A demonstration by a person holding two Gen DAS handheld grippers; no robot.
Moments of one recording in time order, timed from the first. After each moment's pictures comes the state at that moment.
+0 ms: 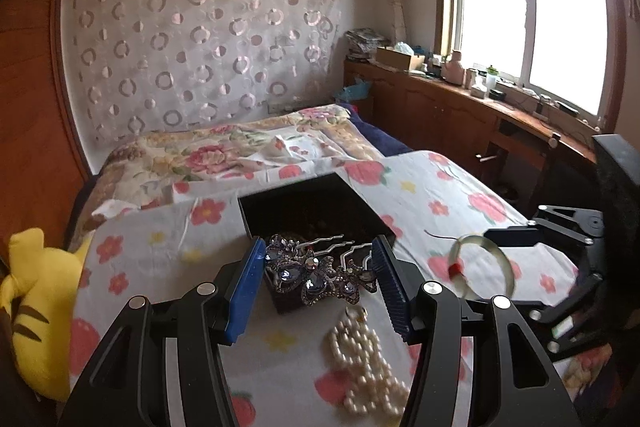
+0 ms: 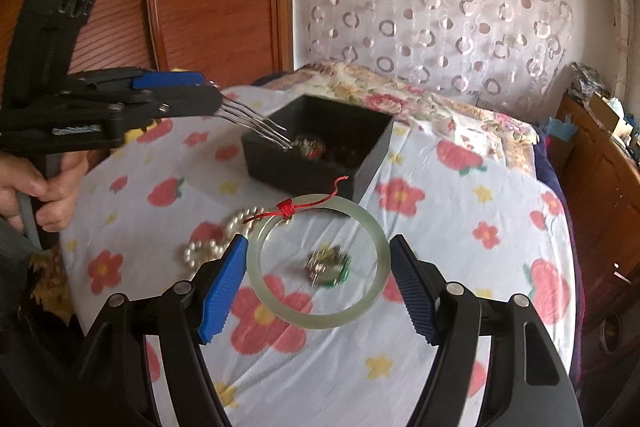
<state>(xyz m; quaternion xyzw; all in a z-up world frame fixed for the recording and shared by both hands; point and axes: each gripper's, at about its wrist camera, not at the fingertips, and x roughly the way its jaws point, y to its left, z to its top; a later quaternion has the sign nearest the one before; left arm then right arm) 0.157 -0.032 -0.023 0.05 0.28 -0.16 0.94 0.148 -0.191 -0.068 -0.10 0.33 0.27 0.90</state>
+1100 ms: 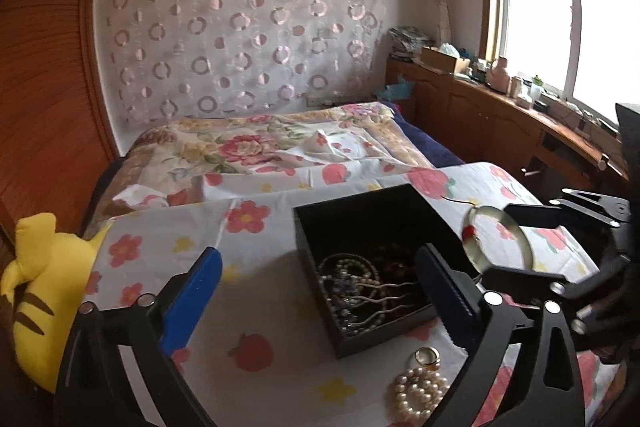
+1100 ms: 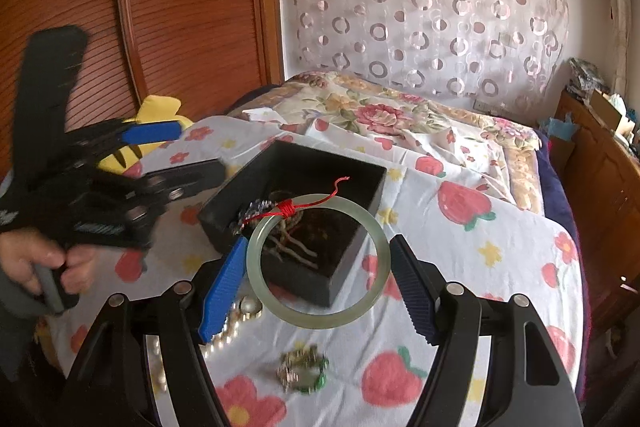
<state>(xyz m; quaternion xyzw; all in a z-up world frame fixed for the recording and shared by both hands) 0.216 -0.002 -0.044 0.03 0.29 -0.10 0.95 0.233 -0.170 -0.059 -0.08 0.33 0.26 0.90</state>
